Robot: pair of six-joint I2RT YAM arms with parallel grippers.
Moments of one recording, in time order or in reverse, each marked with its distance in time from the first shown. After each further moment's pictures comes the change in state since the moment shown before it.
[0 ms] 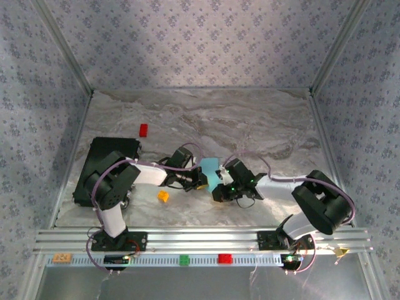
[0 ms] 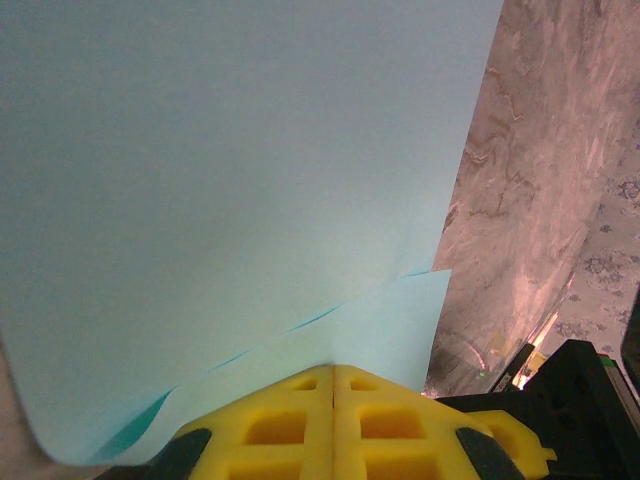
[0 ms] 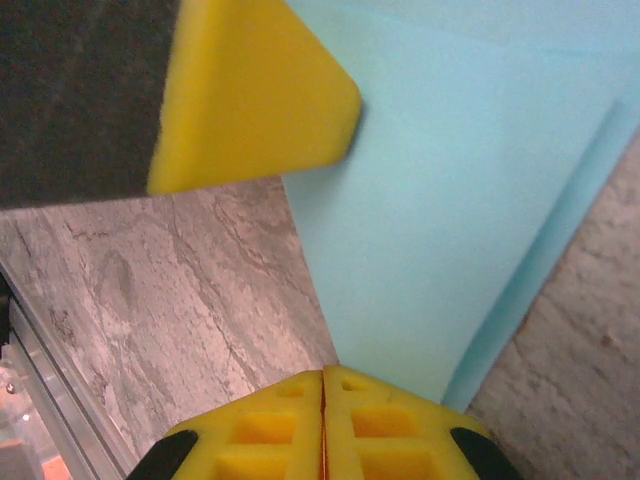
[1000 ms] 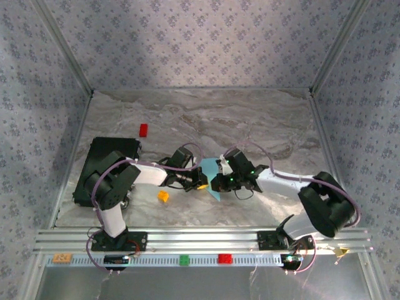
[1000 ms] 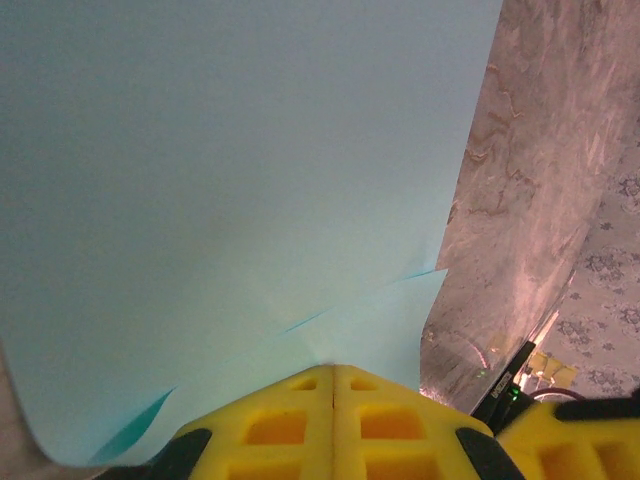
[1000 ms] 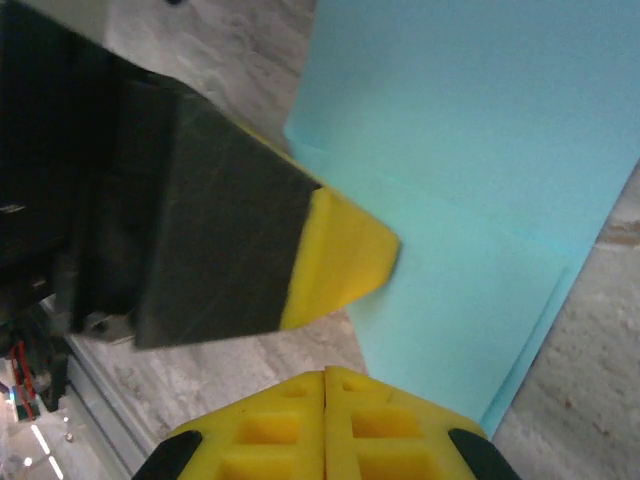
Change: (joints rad) left arm 0.000 0.001 0.002 -0.002 0.001 0.005; right arm -0.038 -0.003 0.141 -0.118 0.021 0.027
